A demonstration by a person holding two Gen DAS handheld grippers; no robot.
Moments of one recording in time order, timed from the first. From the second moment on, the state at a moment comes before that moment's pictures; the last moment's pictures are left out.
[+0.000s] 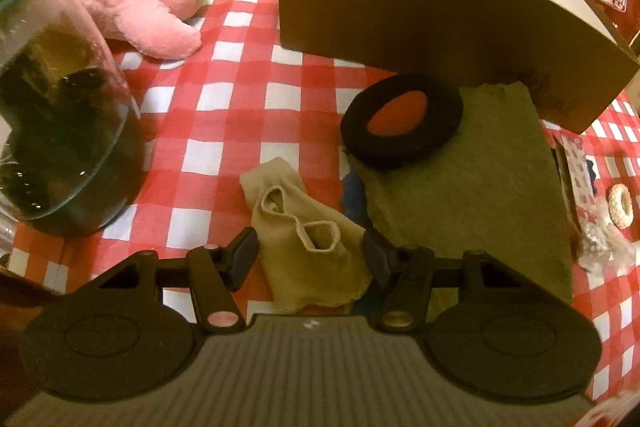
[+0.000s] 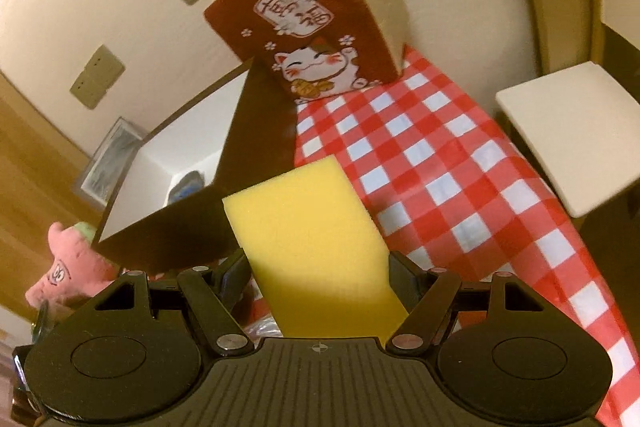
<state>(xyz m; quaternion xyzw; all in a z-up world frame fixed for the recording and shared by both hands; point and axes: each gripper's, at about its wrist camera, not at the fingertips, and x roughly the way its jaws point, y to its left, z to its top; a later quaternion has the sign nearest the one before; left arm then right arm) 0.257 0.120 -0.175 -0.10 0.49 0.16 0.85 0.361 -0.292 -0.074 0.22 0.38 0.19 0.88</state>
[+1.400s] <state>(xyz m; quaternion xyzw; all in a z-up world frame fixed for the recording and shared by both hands) 0.221 0.108 -0.063 -0.08 0.40 0.11 0.91 0.353 -0.273 -0.063 0.19 0.39 0.22 0.87</state>
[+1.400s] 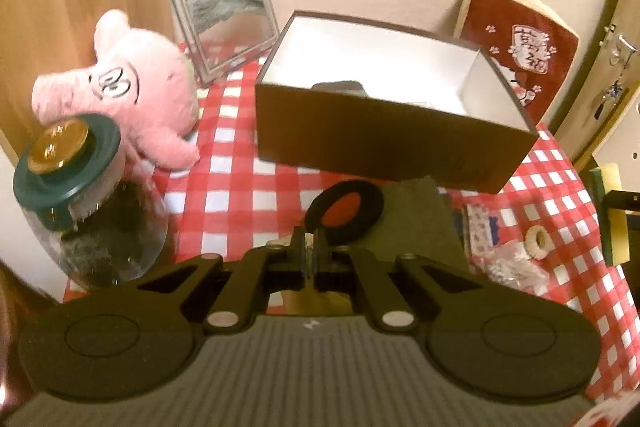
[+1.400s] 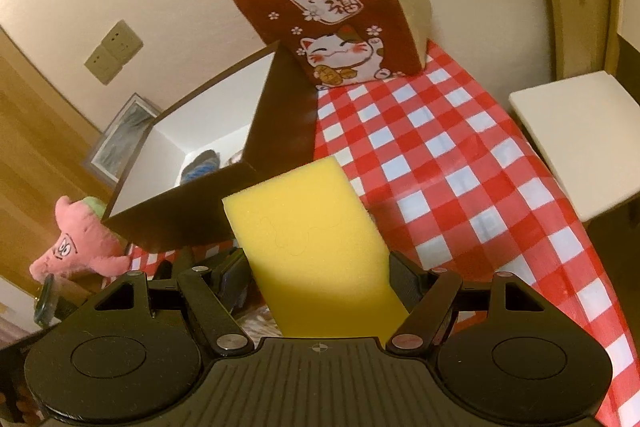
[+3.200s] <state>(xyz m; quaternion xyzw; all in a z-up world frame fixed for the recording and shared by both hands) 0.497 0.080 -0.038 -0.05 0.37 0.01 0.93 0.533 -0.102 -0.017 0.10 0.39 0.25 0.88</state>
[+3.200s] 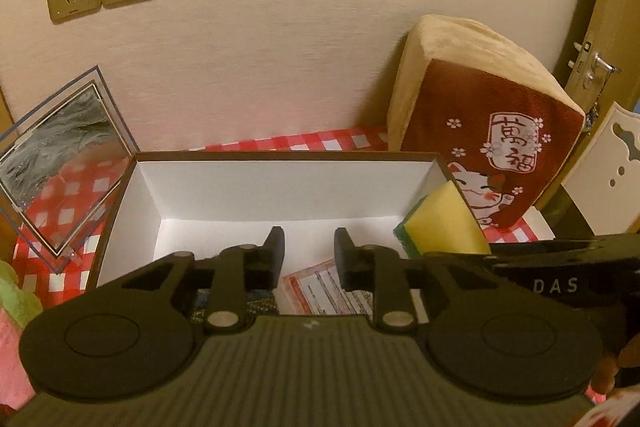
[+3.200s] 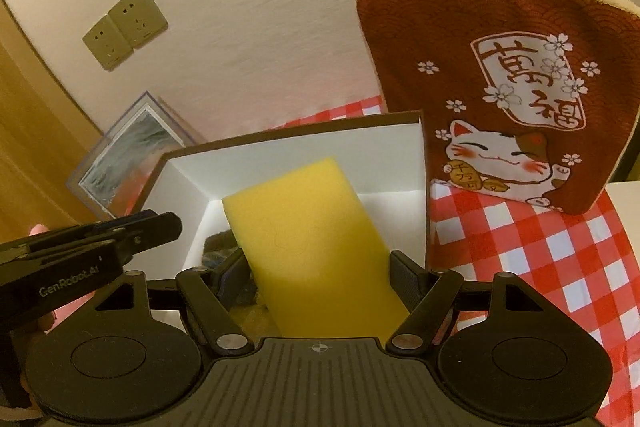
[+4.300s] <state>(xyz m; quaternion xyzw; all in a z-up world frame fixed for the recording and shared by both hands) 0.435 0.091 -0.017 -0.05 0.38 0.03 0.92 0.492 -0.126 0.001 0.09 0.34 0.27 0.90</state>
